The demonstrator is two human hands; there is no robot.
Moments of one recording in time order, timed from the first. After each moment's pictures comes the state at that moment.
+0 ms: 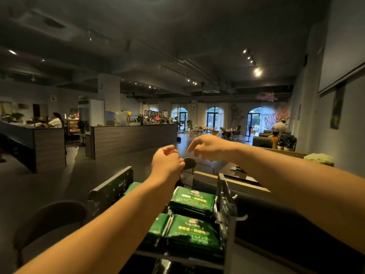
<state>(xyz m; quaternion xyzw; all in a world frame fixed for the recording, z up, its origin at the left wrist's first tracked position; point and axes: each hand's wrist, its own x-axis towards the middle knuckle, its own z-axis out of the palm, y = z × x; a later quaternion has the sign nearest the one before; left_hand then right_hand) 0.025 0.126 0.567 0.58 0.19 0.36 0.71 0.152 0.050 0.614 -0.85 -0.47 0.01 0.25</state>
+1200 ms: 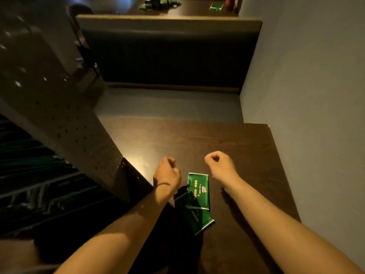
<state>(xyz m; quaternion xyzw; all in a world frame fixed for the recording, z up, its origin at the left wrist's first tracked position) 0.087 -0.111 0.097 0.89 0.23 -0.04 0.40 0.106 -0.272 0.119 -0.84 0.15 0.13 0.50</state>
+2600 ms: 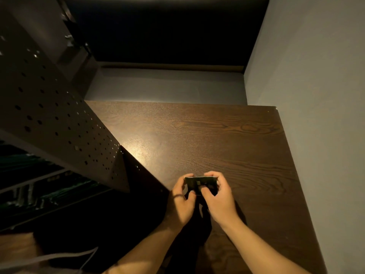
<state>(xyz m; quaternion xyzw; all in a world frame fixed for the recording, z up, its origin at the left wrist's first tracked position) -0.012 -0.129 0.030 0.80 0.08 -0.04 0.59 -0.004 -0.253 0.062 -0.75 0.12 0.08 0.64</state>
